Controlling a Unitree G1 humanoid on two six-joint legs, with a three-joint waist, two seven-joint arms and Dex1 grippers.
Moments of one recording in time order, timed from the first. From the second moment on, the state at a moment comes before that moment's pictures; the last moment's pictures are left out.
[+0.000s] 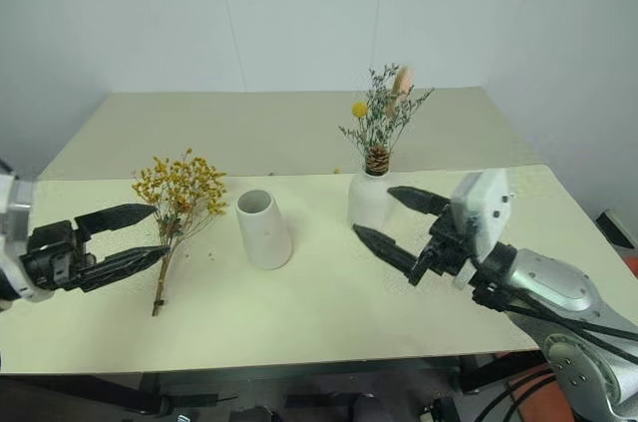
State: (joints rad) left arm 0.04 0.87 0.68 -0.46 -0.94 0.76 -1.00; right arm -0.17 -0.81 -0.22 -0.75 0.92 0.67 0.53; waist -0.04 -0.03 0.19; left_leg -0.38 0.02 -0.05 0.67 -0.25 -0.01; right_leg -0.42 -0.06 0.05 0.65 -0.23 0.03
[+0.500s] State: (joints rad) left arm -0.13 0.78 0.56 -0.53 -0.91 1.12 -0.27; right arm -0.27 -0.95 -0.04 -0.74 0.81 0.73 0.68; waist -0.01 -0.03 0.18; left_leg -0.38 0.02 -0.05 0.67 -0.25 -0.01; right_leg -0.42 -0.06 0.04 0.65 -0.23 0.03
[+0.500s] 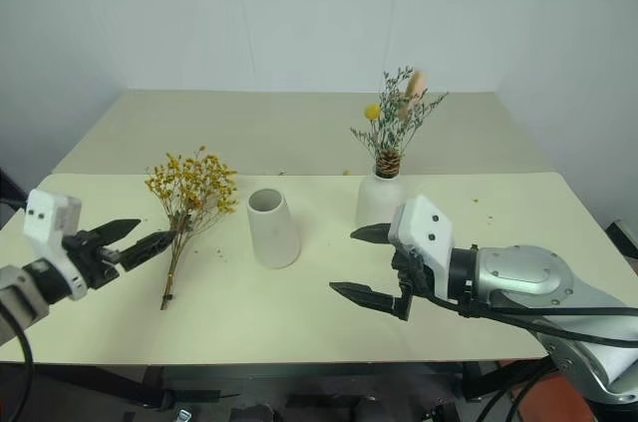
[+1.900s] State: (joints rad) left arm -0.54 0.66 0.06 -0.19 -0.42 1.39 -0.05; right arm -0.24 -0.87 -0.06 -0.79 0.78 0.83 0.57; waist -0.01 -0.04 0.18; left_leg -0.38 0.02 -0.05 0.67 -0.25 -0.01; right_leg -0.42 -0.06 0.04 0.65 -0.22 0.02
